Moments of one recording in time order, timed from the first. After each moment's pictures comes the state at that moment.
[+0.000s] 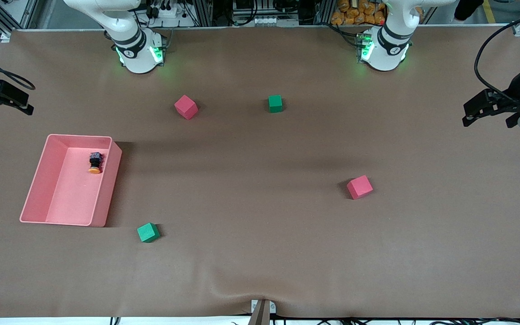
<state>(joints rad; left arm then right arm) -0.04 0.02 -0.04 -1.51 0.00 1.58 -0.04 -0.01 -0.05 -0.05 -1.56 -0.01 1.48 -0.03</state>
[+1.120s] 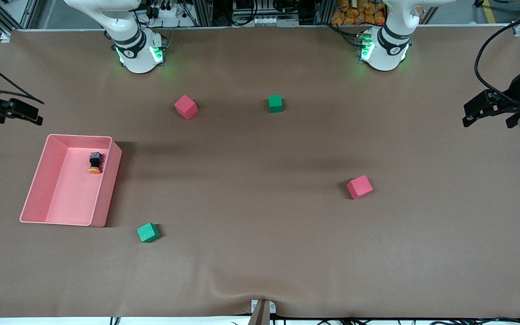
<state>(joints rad) -0.04 0.02 -0.04 -1.51 0.00 1.58 -0.04 -0.06 -0.01 -0.06 -1.69 -0.01 1.56 -0.03</state>
